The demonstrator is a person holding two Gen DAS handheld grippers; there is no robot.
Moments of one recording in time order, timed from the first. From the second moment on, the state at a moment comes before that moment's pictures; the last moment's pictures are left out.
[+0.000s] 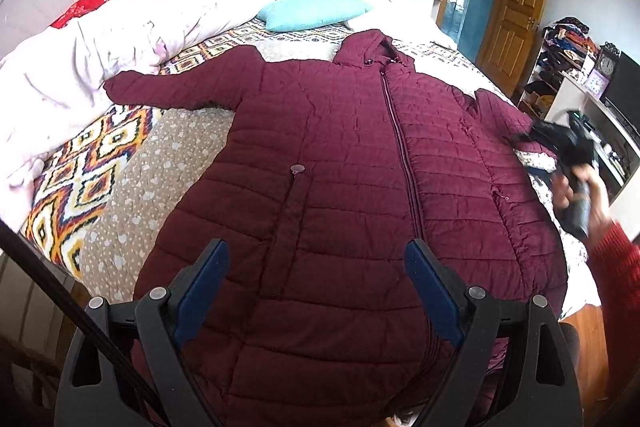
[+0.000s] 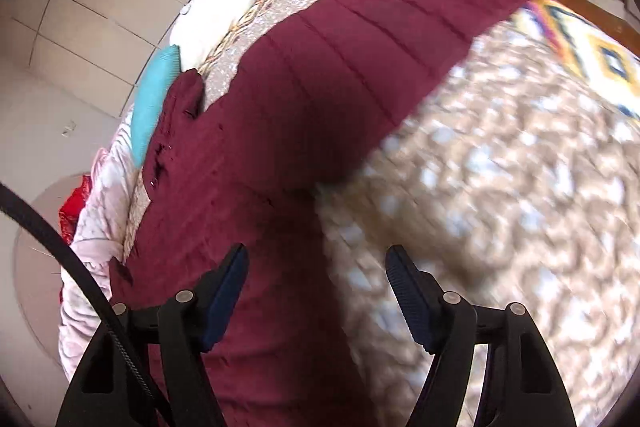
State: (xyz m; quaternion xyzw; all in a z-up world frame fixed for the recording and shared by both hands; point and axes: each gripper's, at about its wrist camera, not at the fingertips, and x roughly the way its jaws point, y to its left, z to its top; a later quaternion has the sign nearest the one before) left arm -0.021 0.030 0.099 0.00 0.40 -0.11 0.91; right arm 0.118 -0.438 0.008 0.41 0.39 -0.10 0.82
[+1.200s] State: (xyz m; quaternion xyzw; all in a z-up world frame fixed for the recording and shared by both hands) left arm 0.010 0.061 0.073 0.03 0.41 -0.02 0.91; right arm 0.051 -0.323 0.066 0.13 0.43 -0.08 0.89
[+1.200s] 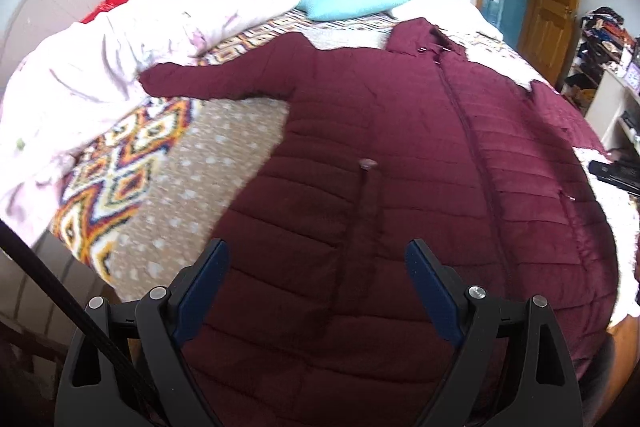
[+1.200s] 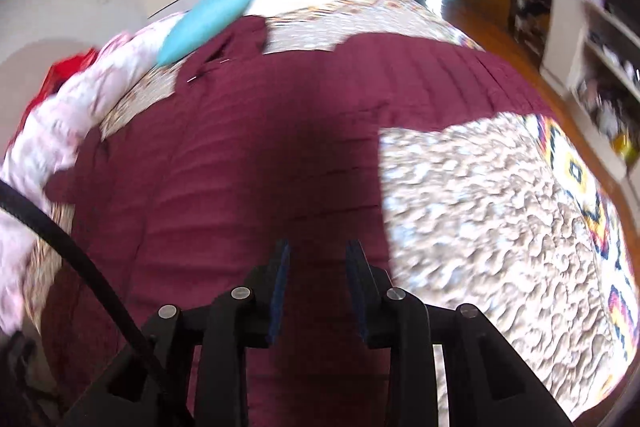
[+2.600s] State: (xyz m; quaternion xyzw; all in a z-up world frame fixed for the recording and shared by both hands) left arm 0.331 0.347 0.057 -0.18 0.43 0.13 0.88; right arm 0.147 -0.113 0.007 0.01 0.44 0.01 0.90
